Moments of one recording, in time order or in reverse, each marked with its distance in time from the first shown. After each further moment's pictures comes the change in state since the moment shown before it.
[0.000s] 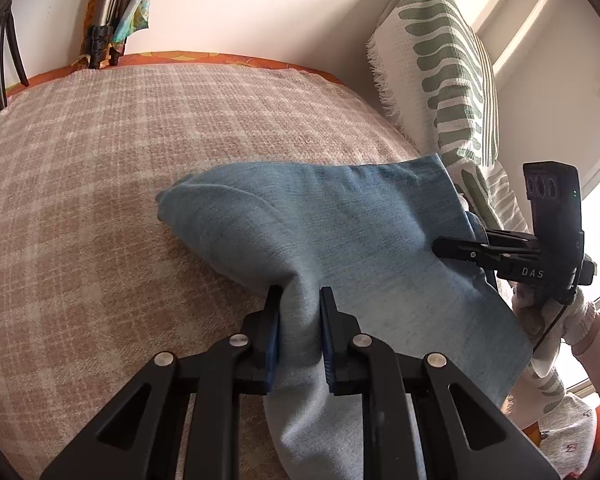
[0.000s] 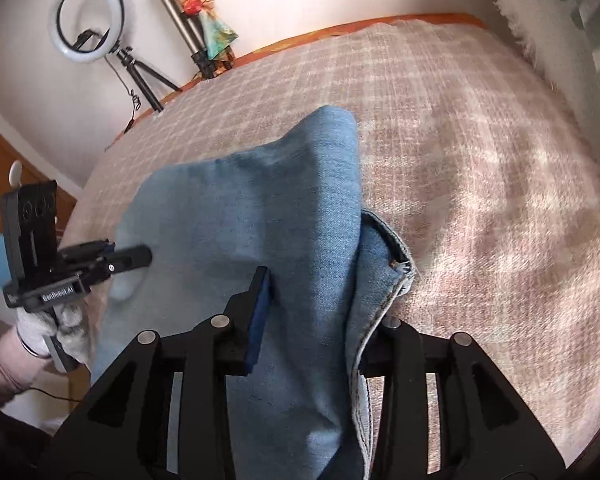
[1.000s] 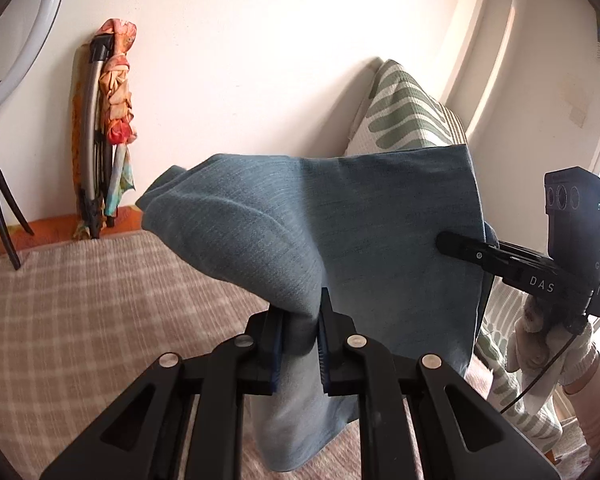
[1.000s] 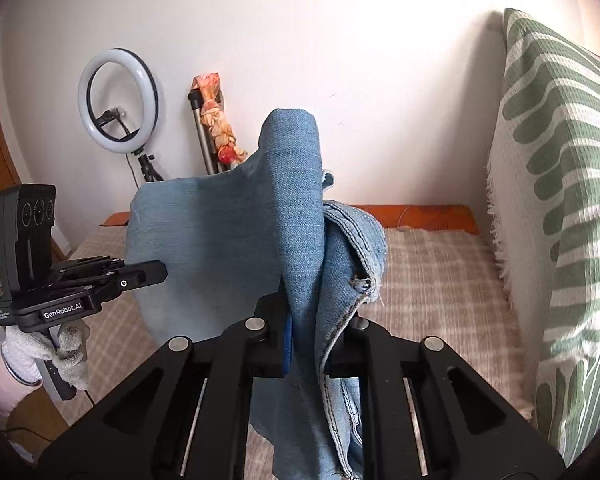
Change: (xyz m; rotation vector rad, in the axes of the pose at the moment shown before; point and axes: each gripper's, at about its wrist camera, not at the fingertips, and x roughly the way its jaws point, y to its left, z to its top) left arm -0.083 -0.026 0.127 0.121 -0.293 0.007; right arm -0.086 0.077 0.151 -0.152 -0.382 -0.119
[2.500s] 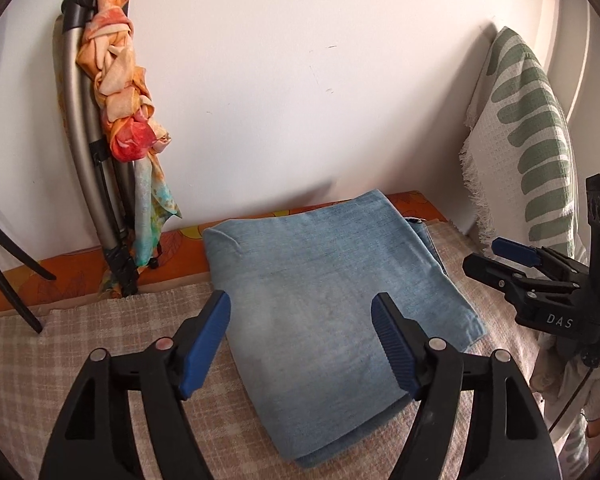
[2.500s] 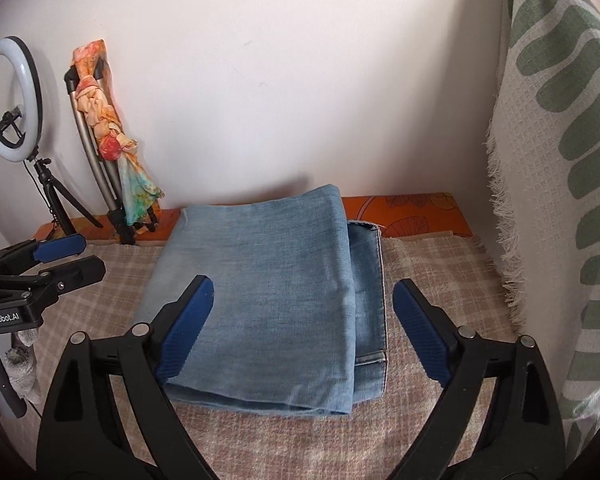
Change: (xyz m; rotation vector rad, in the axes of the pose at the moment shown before) left arm 0.120 0.064 0.069 -0.007 0.126 0.274; right arm 0.116 -0.050 0.015 0.041 0.059 -0.180
